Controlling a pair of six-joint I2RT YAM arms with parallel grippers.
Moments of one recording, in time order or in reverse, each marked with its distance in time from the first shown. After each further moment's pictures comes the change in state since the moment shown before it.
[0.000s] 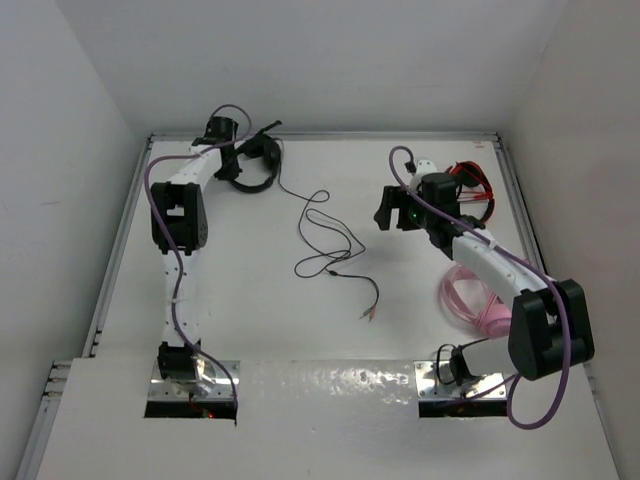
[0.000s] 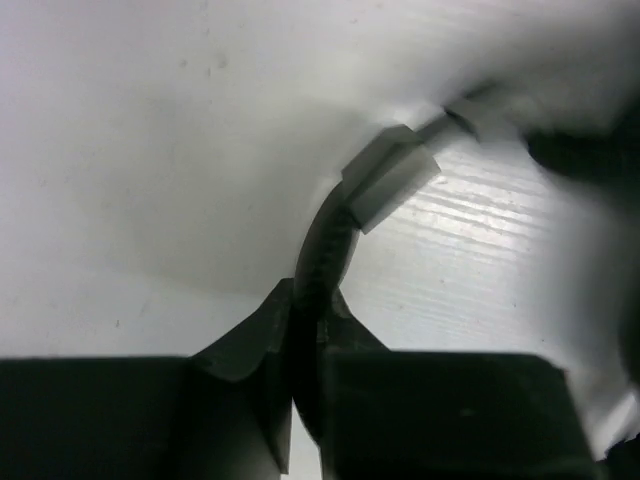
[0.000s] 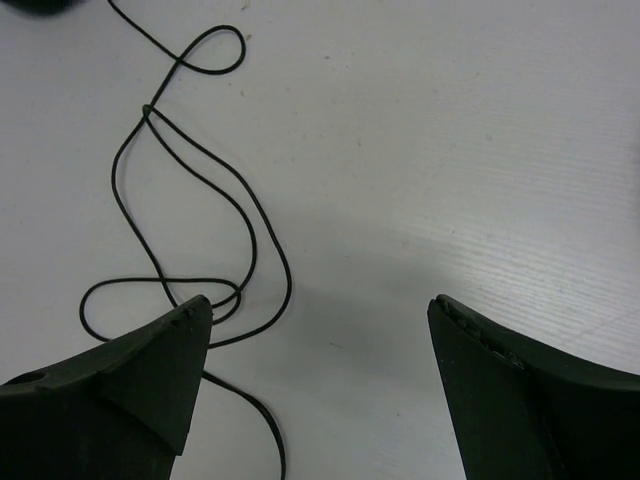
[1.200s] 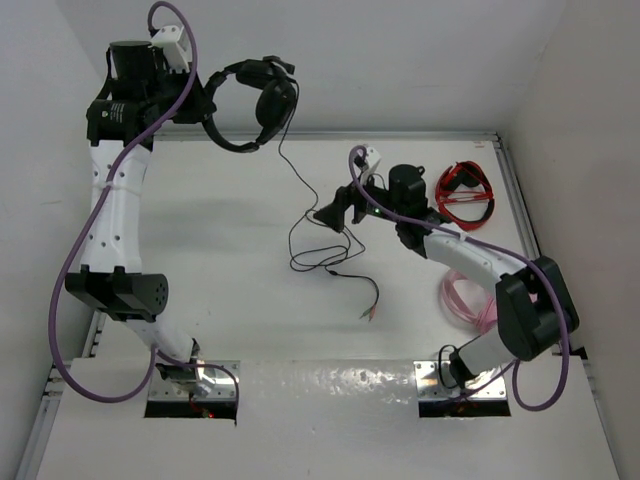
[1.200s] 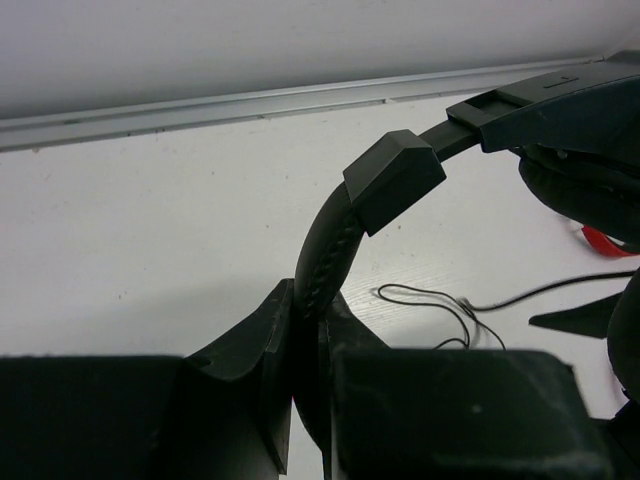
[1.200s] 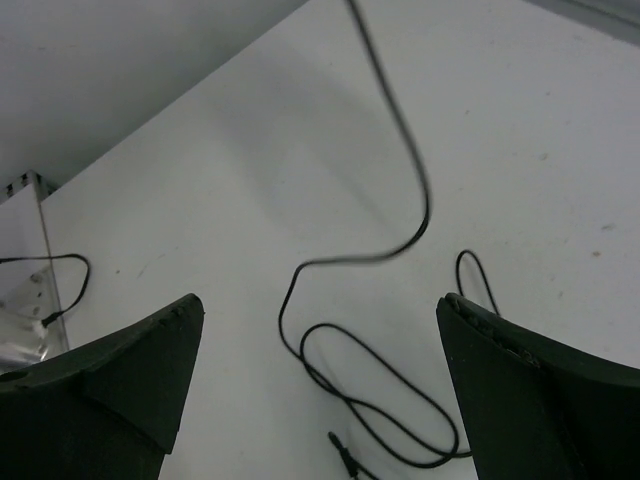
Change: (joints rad) left arm 0.027 -0.807 0.040 -0.301 0.458 0.166; right arm 0.204 0.145 0.122 0.396 -0.422 -0.041
